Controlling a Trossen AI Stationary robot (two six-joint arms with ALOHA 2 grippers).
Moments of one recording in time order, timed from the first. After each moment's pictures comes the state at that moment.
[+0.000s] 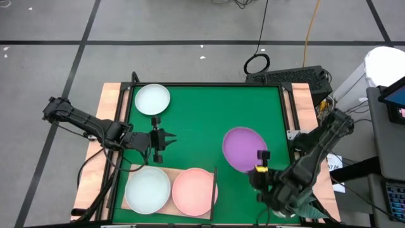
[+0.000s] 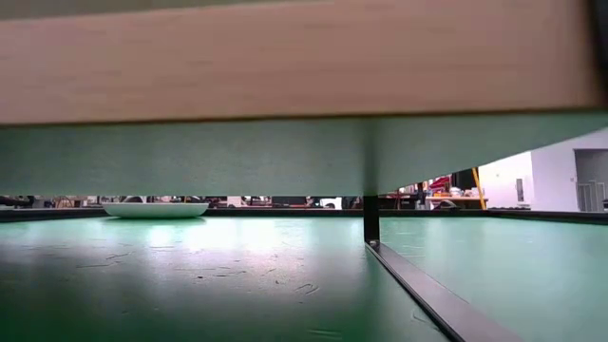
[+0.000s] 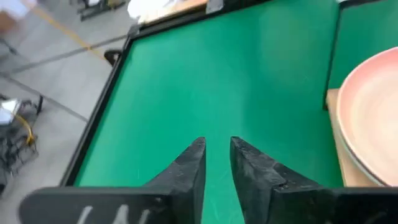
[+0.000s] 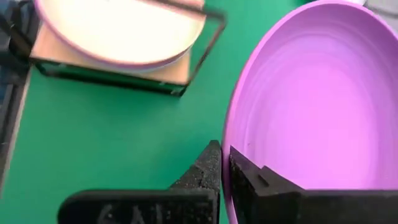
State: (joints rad) left arm -0.36 1.06 0.86 -0.40 -0.53 0.04; right arm 0.80 1.51 1.41 -1.18 0.63 0.65
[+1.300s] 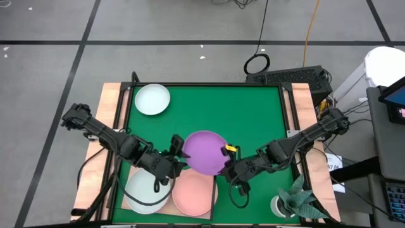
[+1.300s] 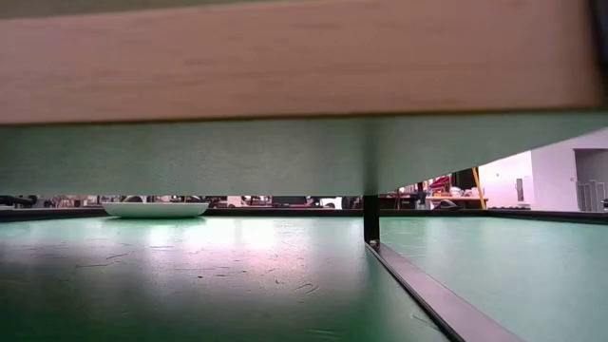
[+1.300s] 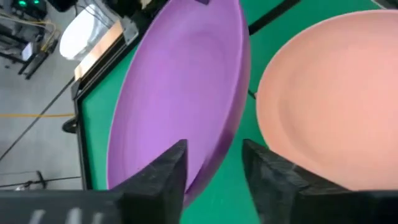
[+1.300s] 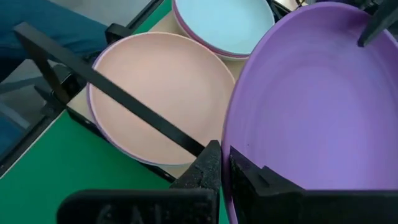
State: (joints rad) left arm -0.51 1.50 1.43 -0.76 -0.45 0.33; right arm 0.48 1.54 1.40 -0.62 0.23 -0.15
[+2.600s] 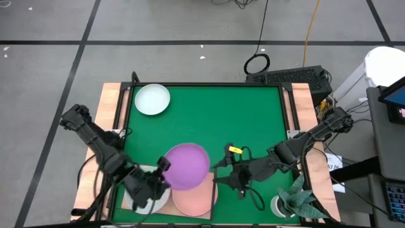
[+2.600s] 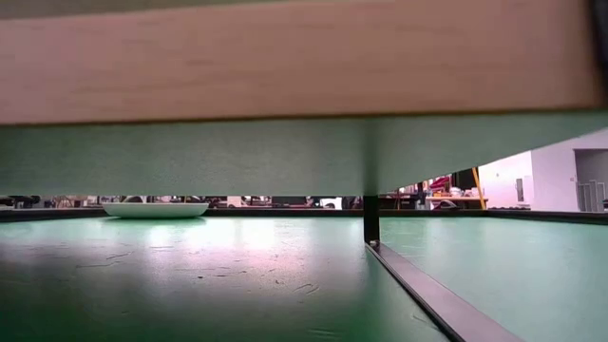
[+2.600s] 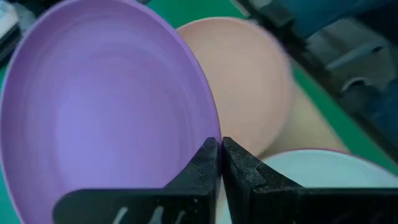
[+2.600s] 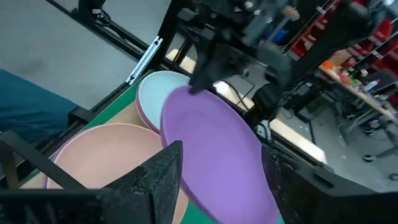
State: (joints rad) left arm -0.73 1.50 1.43 -0.89 -0.31 0.04; right arm 0.53 1.49 1.38 -0.29 0.38 -0.34
